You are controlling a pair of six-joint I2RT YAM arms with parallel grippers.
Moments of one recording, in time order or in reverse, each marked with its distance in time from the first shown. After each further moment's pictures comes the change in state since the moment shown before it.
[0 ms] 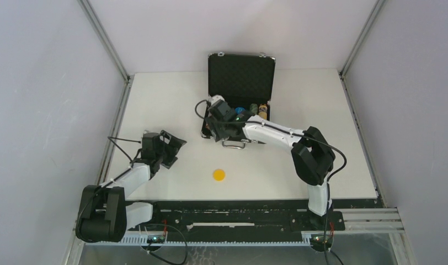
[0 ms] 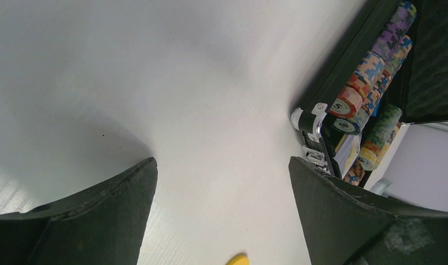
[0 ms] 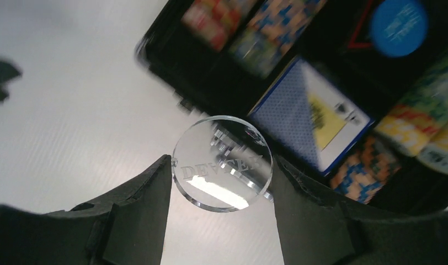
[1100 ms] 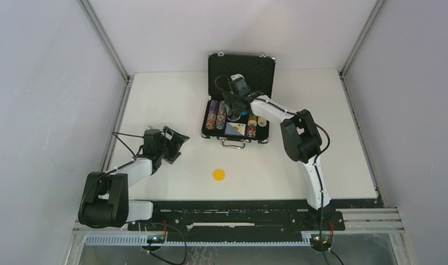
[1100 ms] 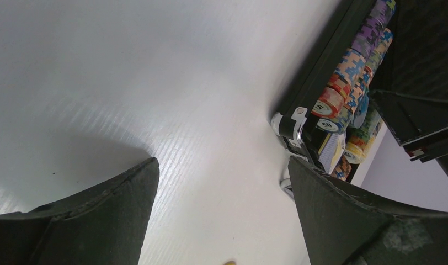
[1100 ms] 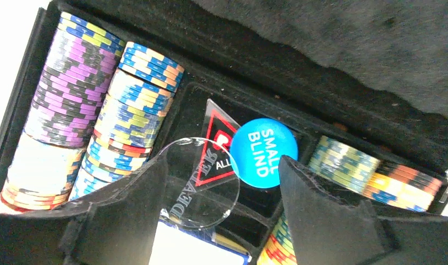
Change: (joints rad) left arm 0.001 0.120 0.030 0.126 0.061 0.005; right arm -0.309 0.338 0.317 0.087 -0.064 -0.039
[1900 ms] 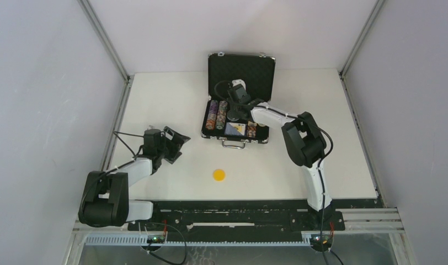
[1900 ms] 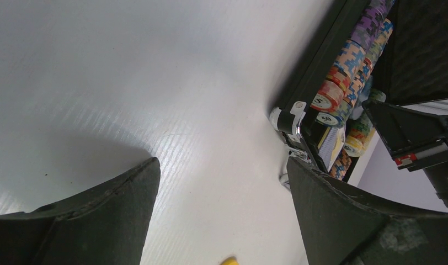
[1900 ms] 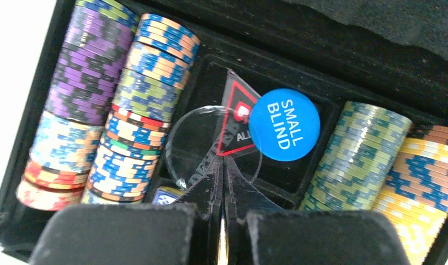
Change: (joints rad) left arm 0.001 0.011 0.000 0.014 0.038 0.016; right arm 0.034 -0.111 -0.196 0.126 0.053 0.085
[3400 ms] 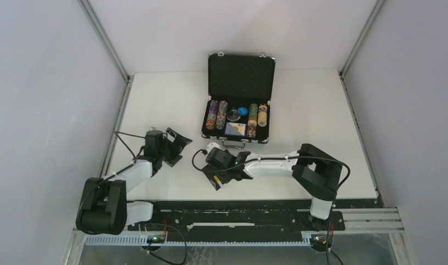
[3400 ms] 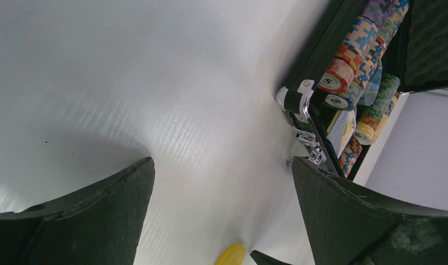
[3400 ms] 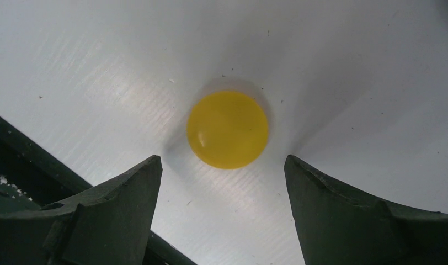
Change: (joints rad) left arm -0.040 -0.067 -0.003 -0.090 -0.027 0.010; right arm 0.544 -0.362 -0.561 -0.037 -0.070 0.079
